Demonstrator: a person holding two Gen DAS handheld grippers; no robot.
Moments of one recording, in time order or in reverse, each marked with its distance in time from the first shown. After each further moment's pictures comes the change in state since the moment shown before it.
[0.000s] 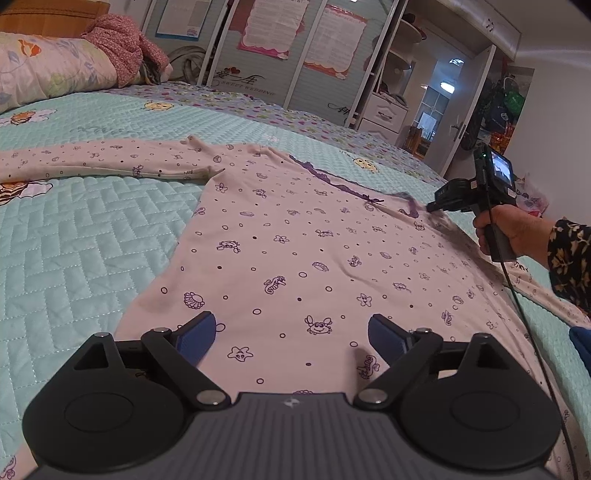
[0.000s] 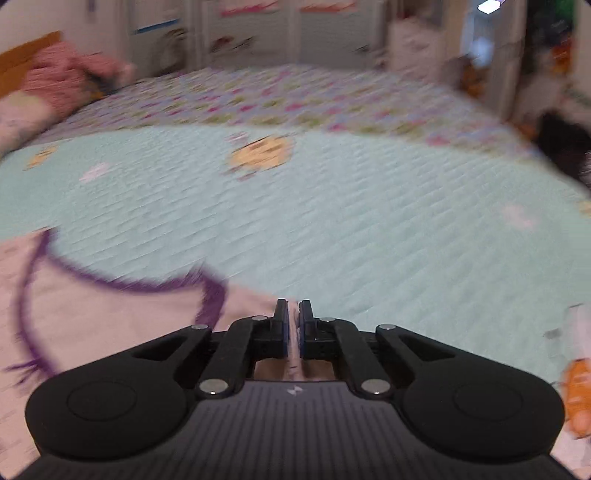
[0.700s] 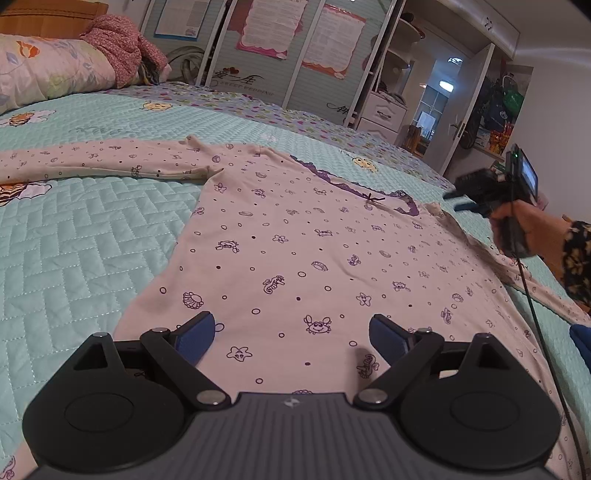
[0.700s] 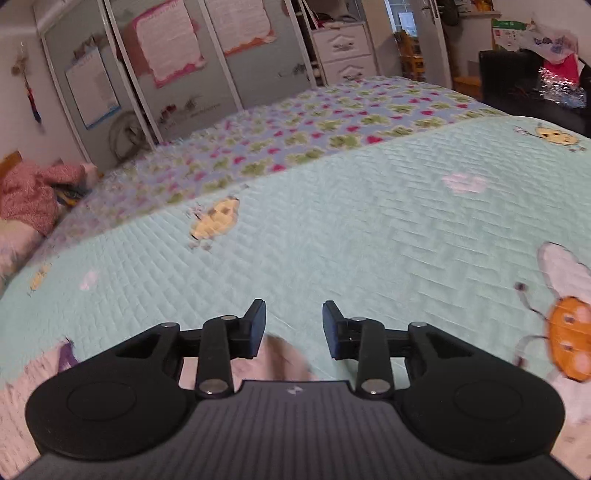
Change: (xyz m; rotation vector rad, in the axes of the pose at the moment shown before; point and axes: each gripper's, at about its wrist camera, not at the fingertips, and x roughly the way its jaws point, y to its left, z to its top) left arm 0.000 -0.001 0.000 0.008 0.002 0.001; right arm -0.032 -0.061 -0.007 0.314 -0.053 0.077
